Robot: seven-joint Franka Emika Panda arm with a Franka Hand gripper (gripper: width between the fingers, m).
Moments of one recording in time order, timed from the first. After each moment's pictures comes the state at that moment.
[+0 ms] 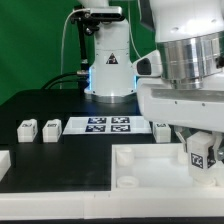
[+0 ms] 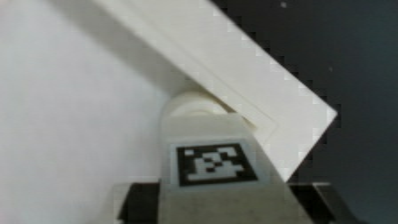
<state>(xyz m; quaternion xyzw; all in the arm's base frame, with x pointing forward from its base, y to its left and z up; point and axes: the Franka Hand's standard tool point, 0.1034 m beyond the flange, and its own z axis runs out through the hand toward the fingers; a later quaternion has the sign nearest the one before) 0.627 0.112 0.070 -0.85 0.51 0.01 0.09</state>
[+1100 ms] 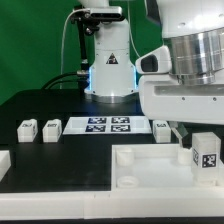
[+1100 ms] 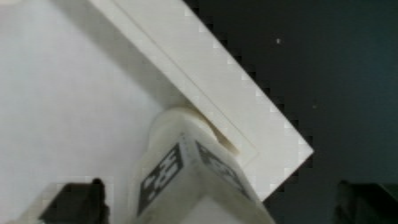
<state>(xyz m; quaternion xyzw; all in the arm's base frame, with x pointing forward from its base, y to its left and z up) 0.625 0.122 0.077 -0.95 0.30 0.00 0.09</state>
